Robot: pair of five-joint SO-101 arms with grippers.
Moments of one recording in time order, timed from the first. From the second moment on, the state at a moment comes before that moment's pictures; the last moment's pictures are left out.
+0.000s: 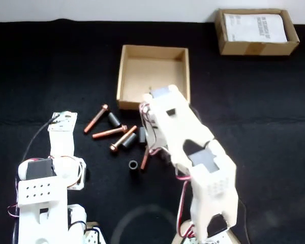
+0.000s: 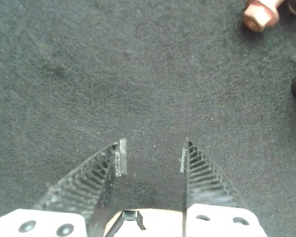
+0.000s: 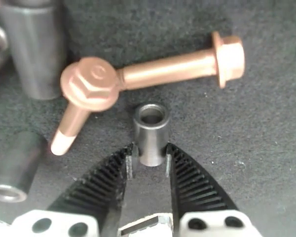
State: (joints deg) left arm -15.8 -58.5 67.6 76.2 -8.3; right arm -30.6 29.9 -5.0 92.1 -10.2
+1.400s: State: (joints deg) left arm -15.8 -58.5 61.8 80.0 -8.3; right arm -29.1 23.6 -13.7 98.0 -8.1
